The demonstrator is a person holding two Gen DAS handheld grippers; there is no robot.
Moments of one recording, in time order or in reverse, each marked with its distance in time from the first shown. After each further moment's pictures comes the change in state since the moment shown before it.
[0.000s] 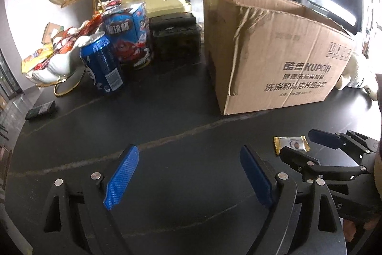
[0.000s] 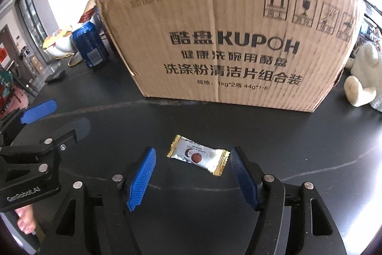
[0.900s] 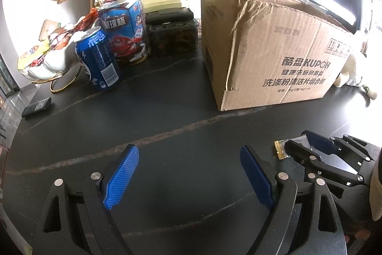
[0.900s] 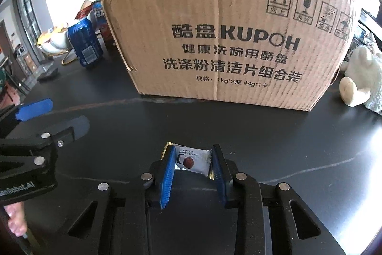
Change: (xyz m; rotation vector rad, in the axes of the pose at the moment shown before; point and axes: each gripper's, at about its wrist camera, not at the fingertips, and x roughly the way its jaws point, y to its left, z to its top) left arm 0.002 -0.002 -0.002 0.004 0.013 -0.016; right arm -0.005 0.010 -0.011 -0.020 -0.053 -0.069
